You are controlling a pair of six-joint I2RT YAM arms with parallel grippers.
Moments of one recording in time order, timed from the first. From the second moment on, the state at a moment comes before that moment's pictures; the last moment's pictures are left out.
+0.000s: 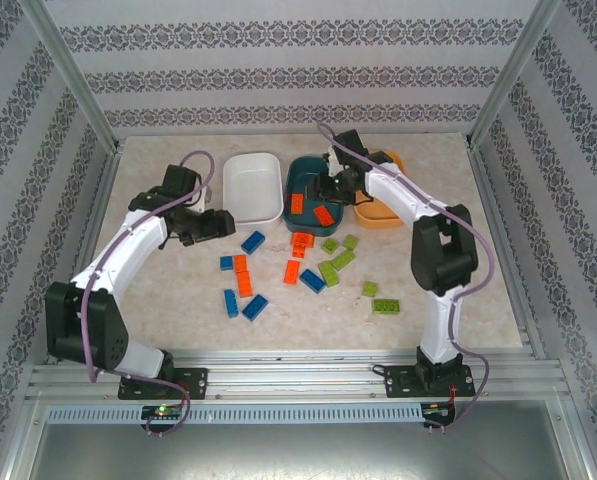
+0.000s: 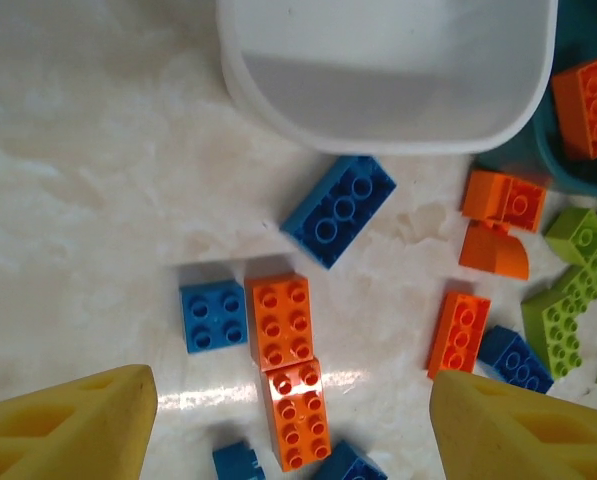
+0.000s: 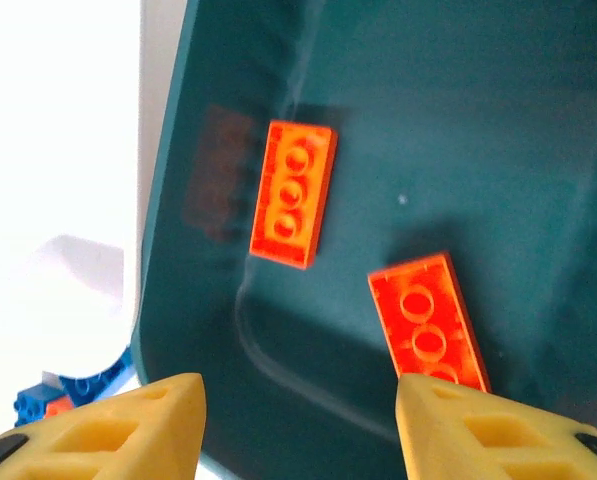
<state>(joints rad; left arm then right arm) -0.18 1.43 1.15 -0.85 0.26 -0.39 0.37 1.98 1.64 -0.72 -0.32 0.42</state>
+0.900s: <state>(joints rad) -0.45 1.23 0.68 -0.72 0.10 -0.64 0.65 1.28 0.81 -0.64 -0.18 0.50</state>
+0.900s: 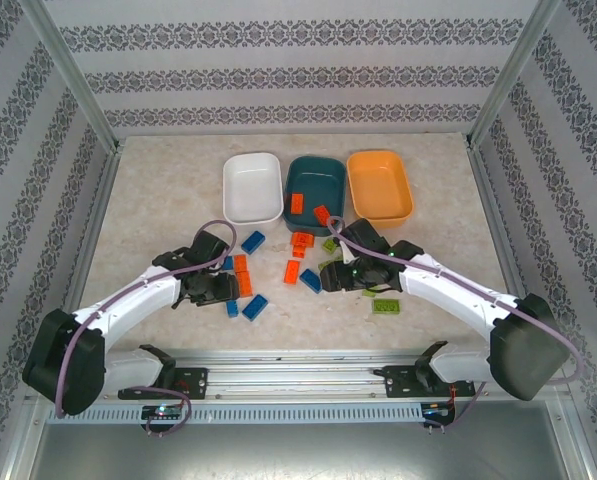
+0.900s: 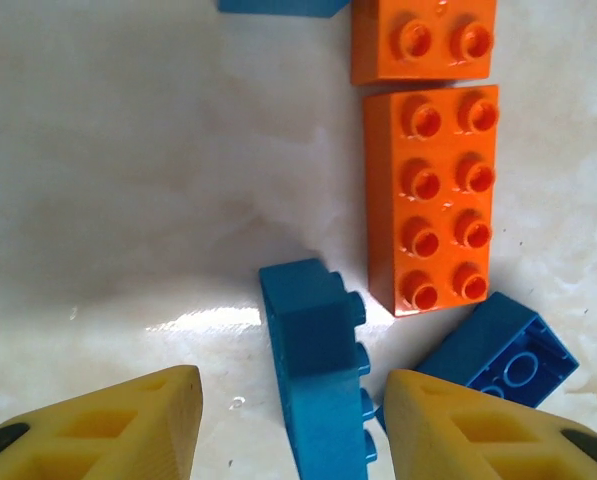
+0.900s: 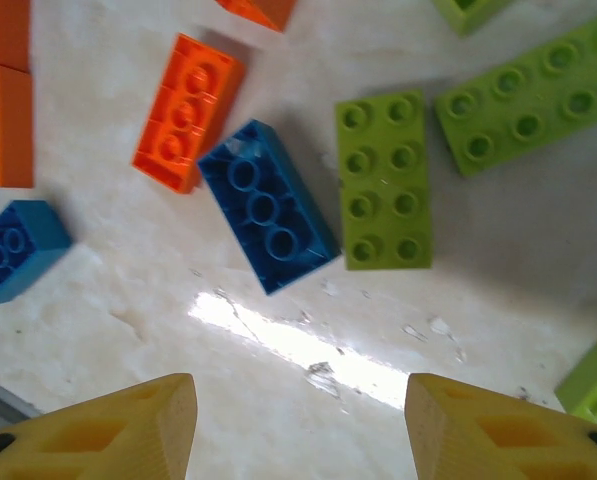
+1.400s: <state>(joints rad) -0.47 1.34 0.66 -0.64 0.11 -0.66 0.65 1.26 0.79 -0.63 -0.15 0.51</state>
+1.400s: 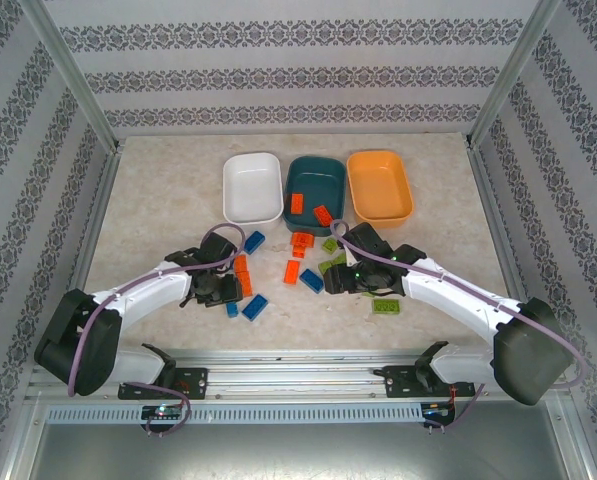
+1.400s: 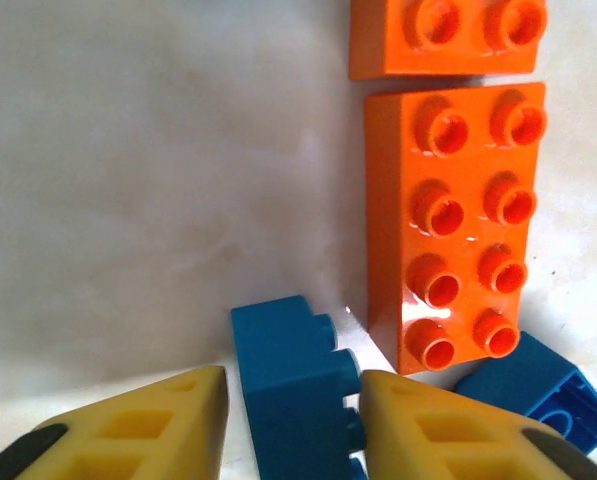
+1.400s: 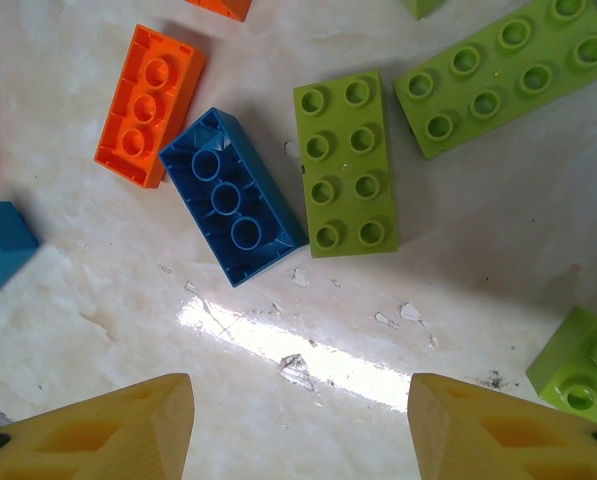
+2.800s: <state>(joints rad) -0.22 1.95 1.69 -0.71 0.26 -0.50 0.71 1.24 0.76 -0.59 -0.14 0.63</state>
